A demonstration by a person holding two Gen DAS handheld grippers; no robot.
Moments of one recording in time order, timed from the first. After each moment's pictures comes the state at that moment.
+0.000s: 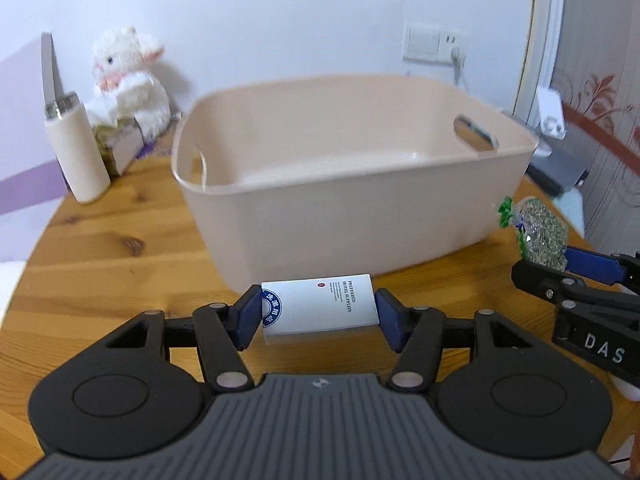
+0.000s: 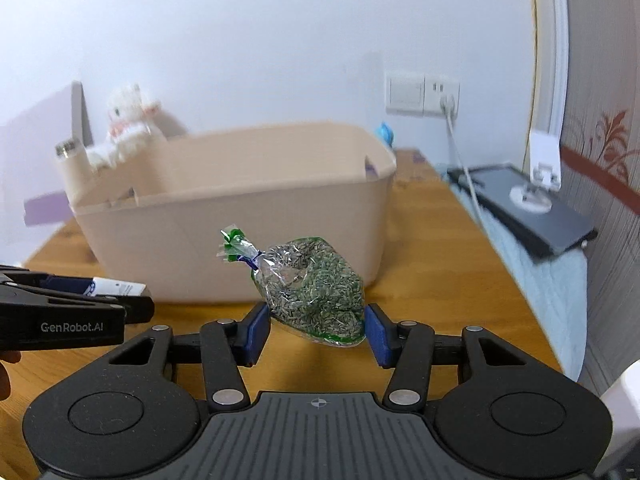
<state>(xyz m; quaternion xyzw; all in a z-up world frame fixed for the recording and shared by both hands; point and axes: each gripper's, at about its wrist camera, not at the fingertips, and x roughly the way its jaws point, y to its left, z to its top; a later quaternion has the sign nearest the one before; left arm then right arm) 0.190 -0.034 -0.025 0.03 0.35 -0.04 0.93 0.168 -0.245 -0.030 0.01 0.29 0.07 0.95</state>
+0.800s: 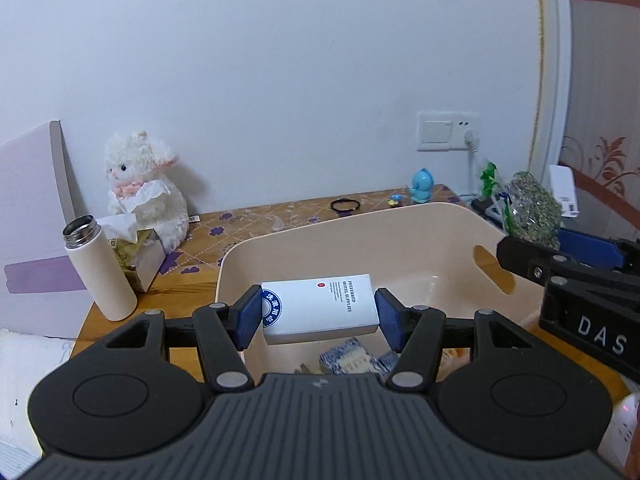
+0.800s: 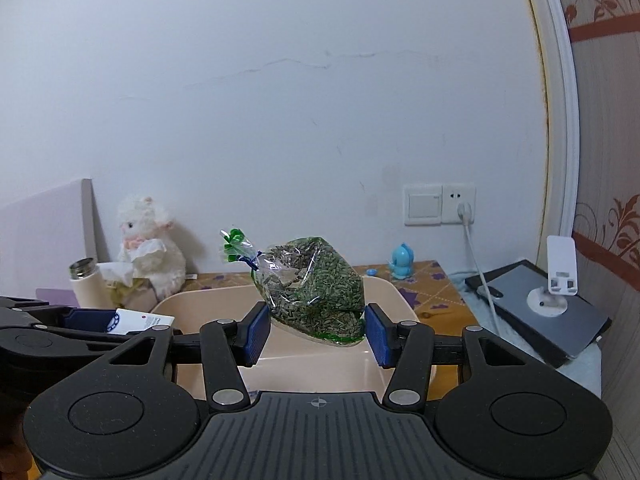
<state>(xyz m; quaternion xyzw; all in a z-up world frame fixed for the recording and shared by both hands) 0.256 -0.032 0.061 0.05 0.28 -0.02 0.96 0.224 -0.220 0.057 0.04 0.19 0.08 0.98</state>
